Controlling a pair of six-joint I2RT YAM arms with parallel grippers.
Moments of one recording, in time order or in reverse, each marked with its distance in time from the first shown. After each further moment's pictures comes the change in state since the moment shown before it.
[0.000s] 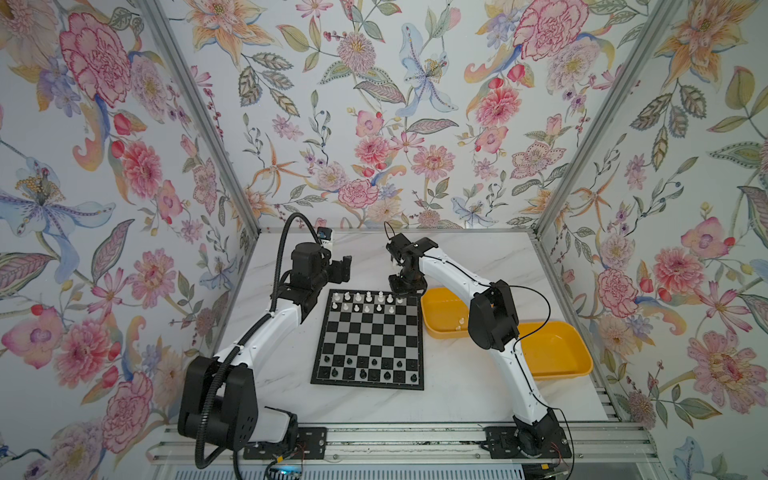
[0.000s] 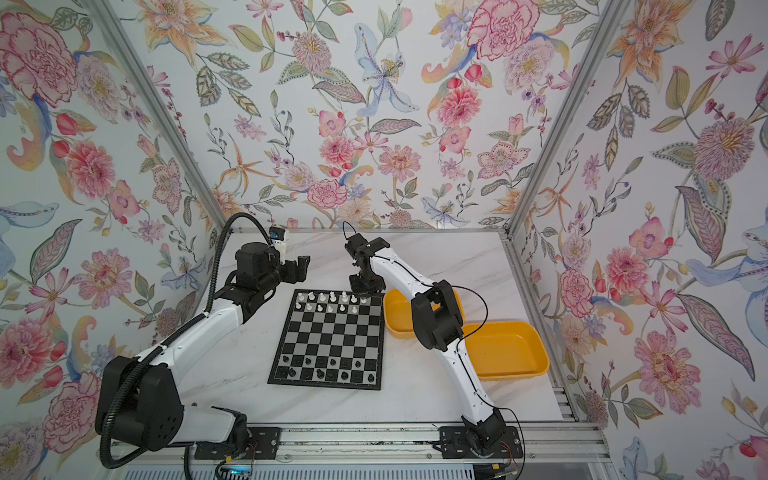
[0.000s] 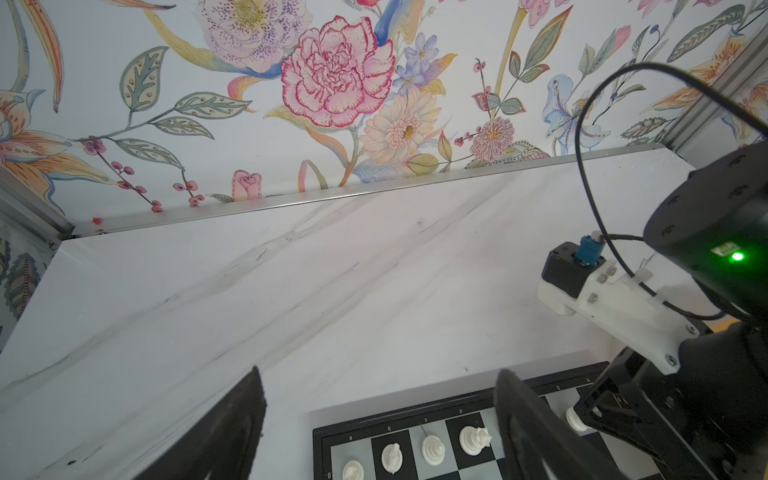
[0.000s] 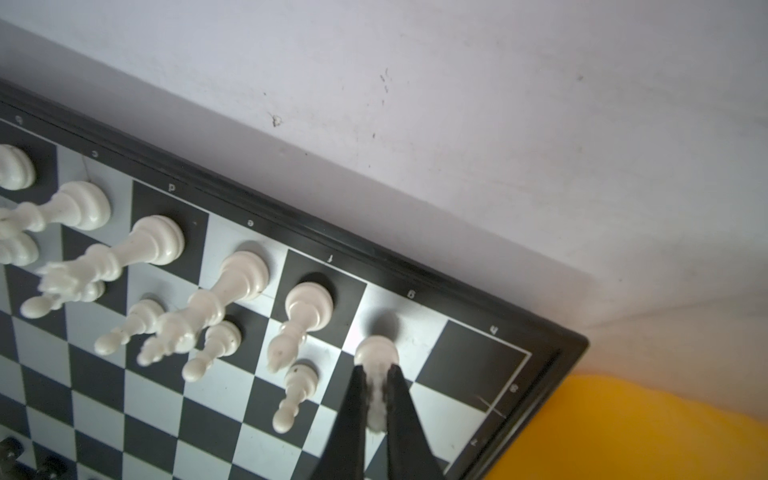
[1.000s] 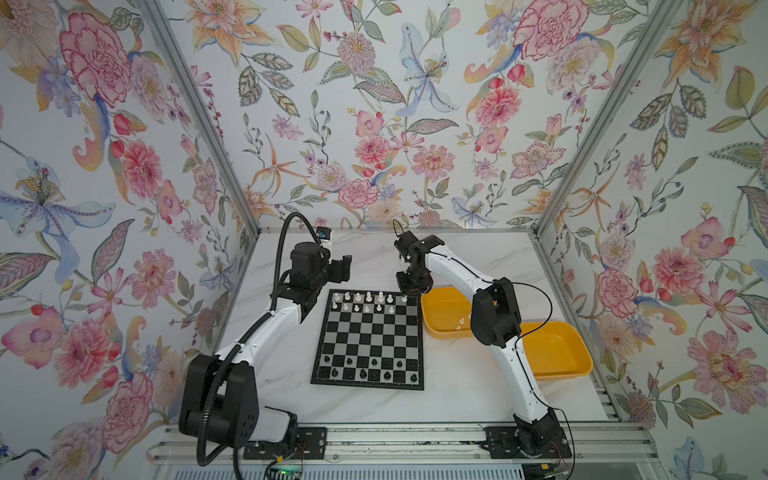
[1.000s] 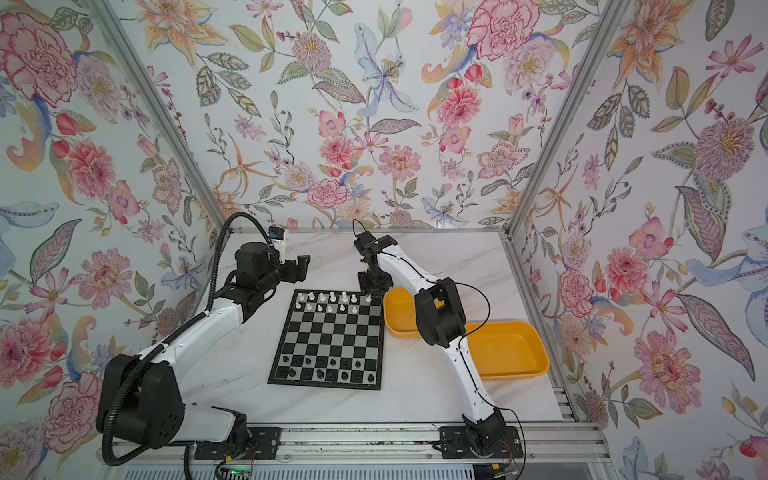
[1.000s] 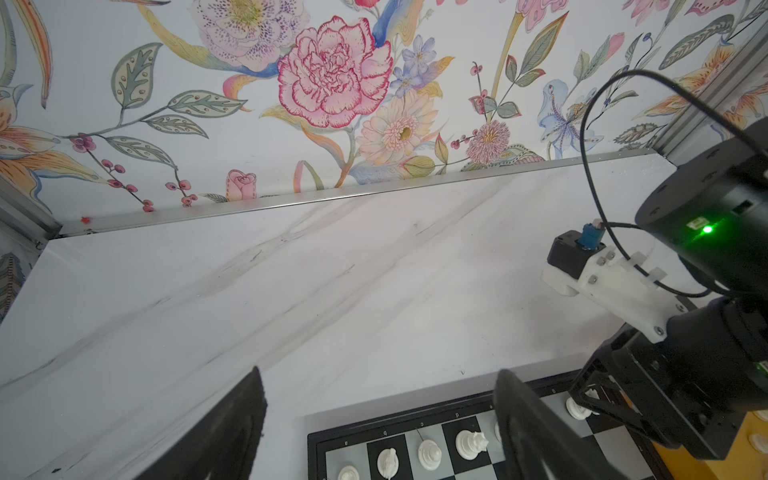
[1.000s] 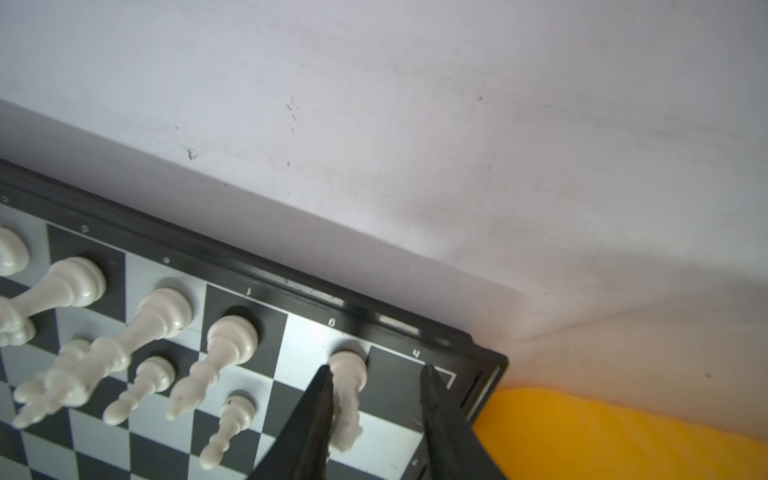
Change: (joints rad) left arm 0.006 0.013 0.000 0.014 0.022 -0.013; right arm -0.056 0.015 0.000 0.000 0.019 -0.010
